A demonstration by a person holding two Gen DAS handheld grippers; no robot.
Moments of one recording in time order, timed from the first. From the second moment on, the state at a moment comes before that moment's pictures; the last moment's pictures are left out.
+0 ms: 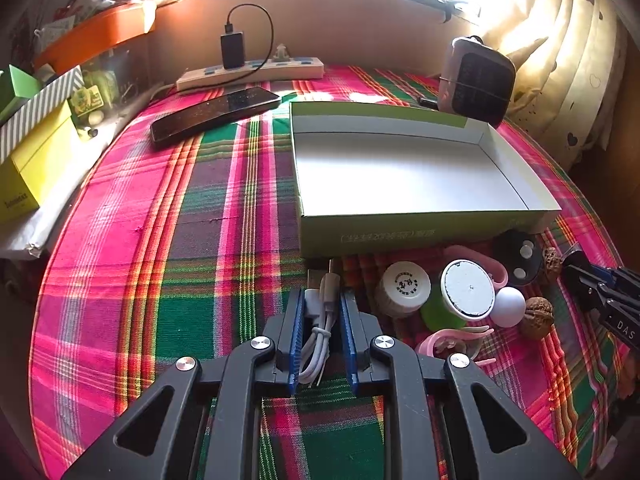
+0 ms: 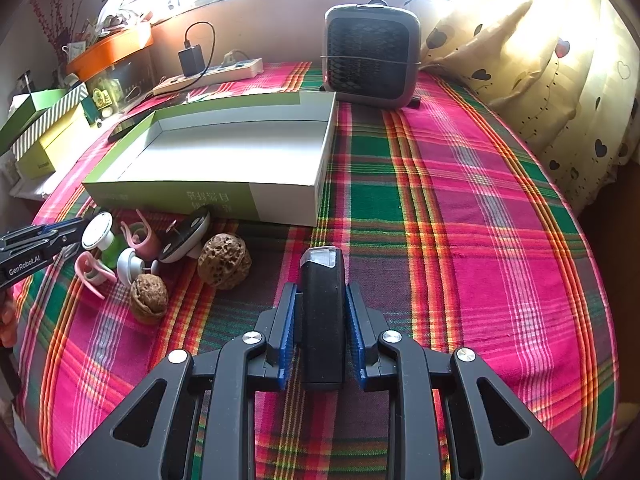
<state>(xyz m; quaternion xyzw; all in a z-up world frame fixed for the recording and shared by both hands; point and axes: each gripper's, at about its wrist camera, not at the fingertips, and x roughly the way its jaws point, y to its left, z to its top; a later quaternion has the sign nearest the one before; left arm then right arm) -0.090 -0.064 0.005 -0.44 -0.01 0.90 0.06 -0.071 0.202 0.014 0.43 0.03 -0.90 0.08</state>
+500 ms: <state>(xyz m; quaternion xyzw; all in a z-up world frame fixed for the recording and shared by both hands) -0.084 -0.063 0.022 -0.43 -0.01 0.90 0.07 -0.069 0.194 0.037 0.41 0.03 -0.90 0.10</state>
